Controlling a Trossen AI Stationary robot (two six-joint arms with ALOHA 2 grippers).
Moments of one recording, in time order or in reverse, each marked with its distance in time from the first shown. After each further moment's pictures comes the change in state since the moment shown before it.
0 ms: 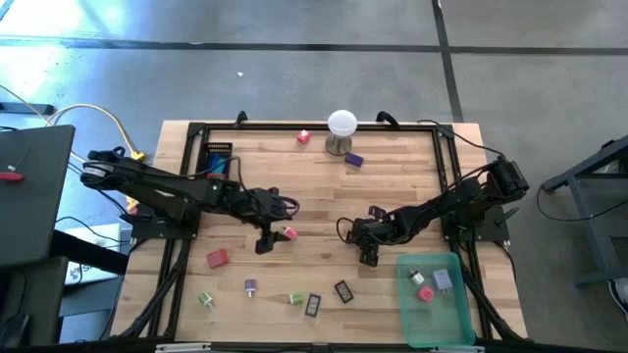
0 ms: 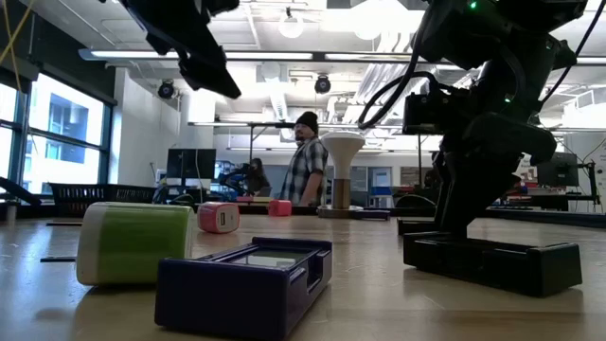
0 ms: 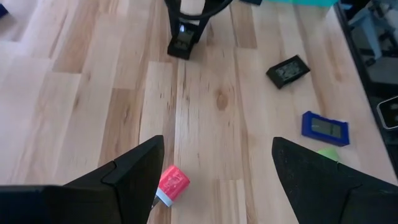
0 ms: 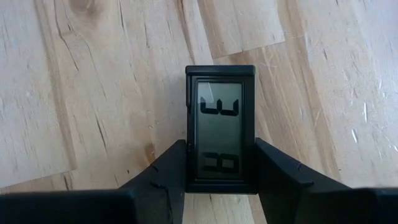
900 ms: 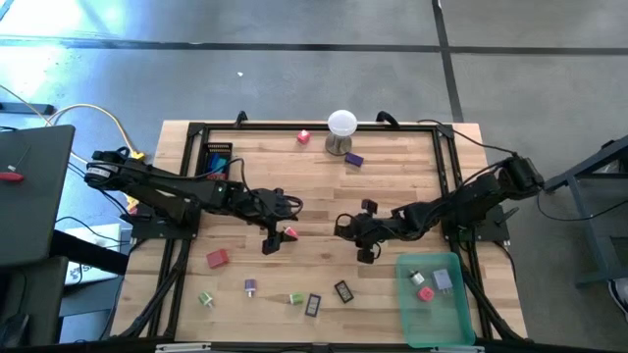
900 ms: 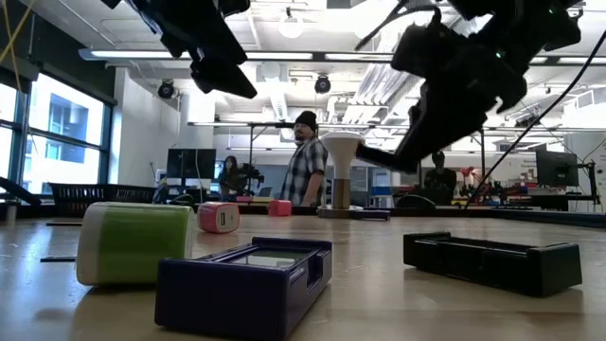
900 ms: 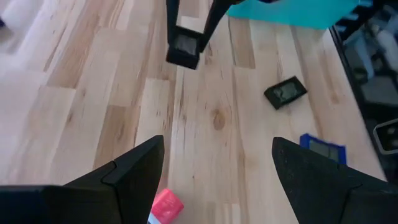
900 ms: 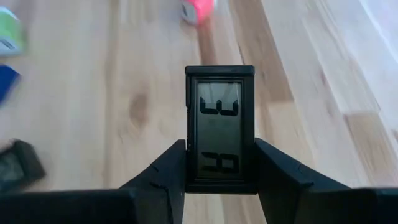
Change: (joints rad) left arm 0.000 0.039 0.000 0.098 0.002 -0.023; right arm 0.008 -0.175 -0.005 0.206 0.119 -0.205
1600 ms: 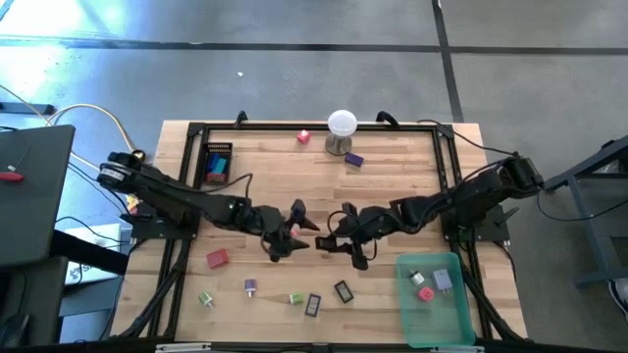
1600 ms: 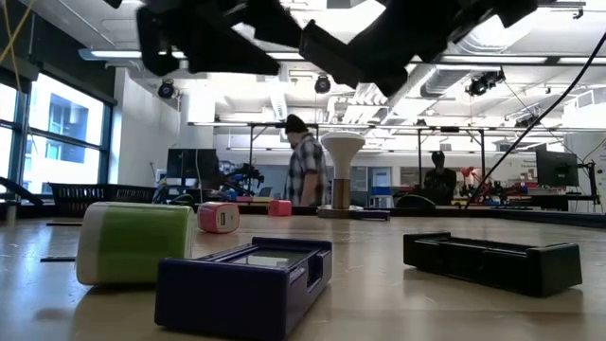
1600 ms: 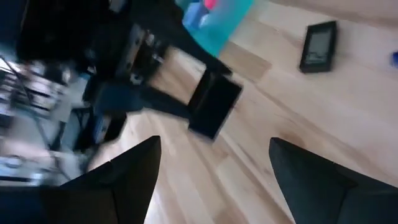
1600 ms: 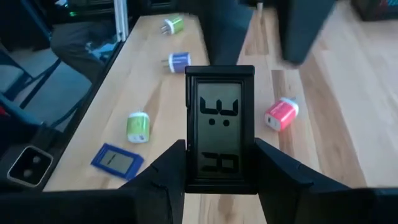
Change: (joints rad) left arm -0.114 0.134 0.001 0.327 -0.182 1.044; right arm -0.037 -0.003 0.130 0.174 -0.290 -0.079
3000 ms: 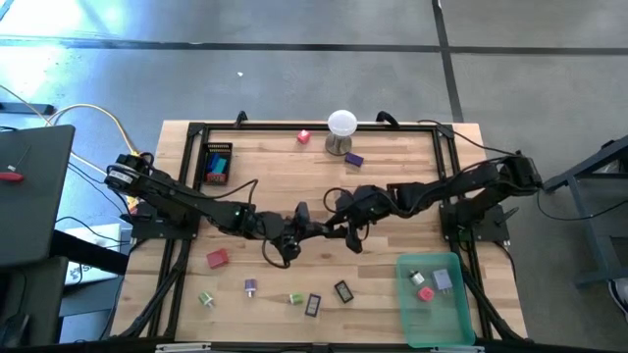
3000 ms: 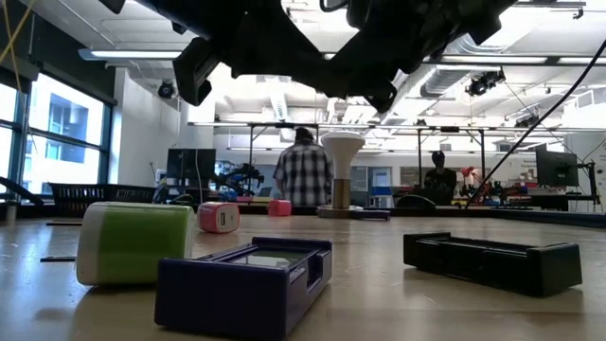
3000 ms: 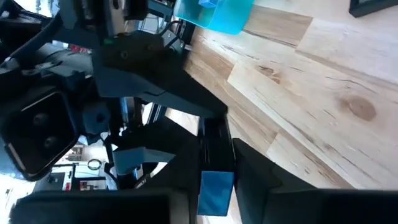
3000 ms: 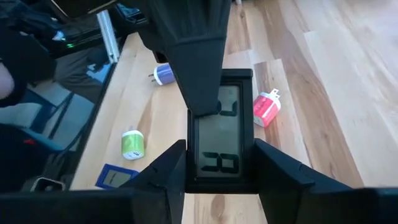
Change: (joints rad) left arm -0.018 0.070 -0.001 0.141 -0.183 0.272; right arm -0.152 0.002 0.017 -0.026 -0.155 0.114
